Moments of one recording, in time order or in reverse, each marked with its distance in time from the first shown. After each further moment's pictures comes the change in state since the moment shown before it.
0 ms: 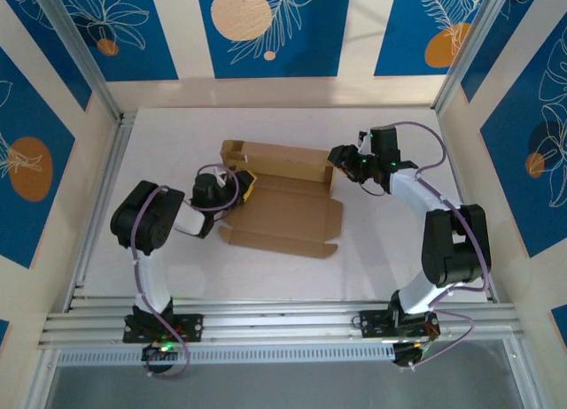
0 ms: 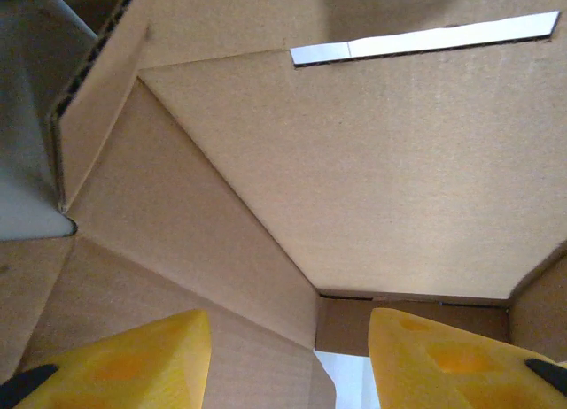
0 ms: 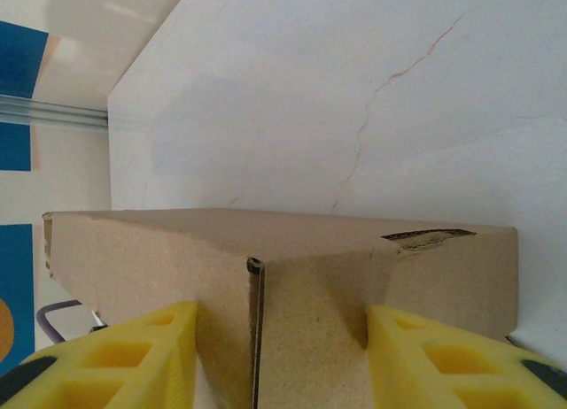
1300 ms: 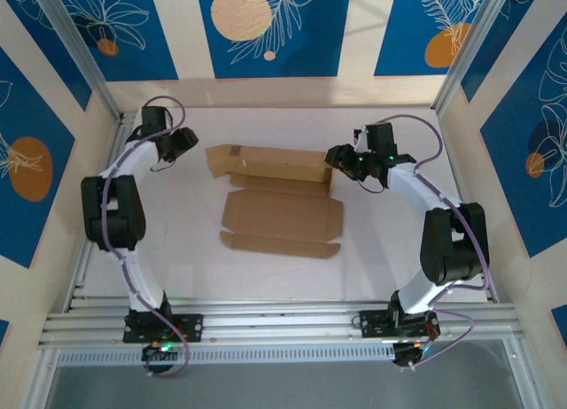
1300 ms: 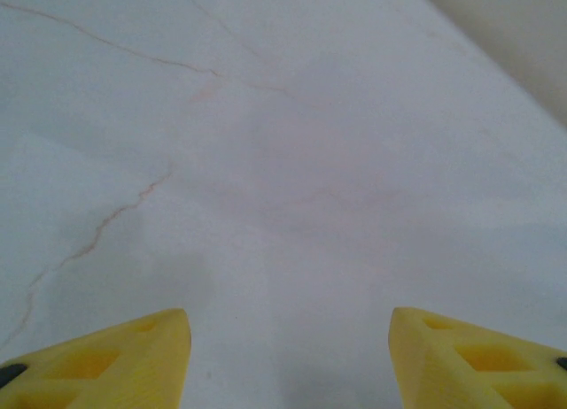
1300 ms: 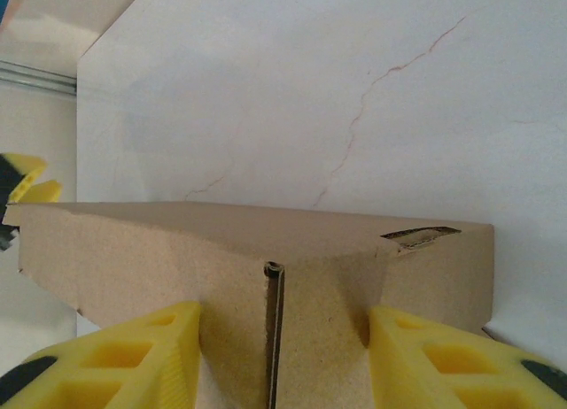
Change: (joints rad) left arm 0.372 0.010 0.841 -1.403 -0.213 0.770; right arm 0.024 0.019 0.080 -0.128 0.032 -0.120
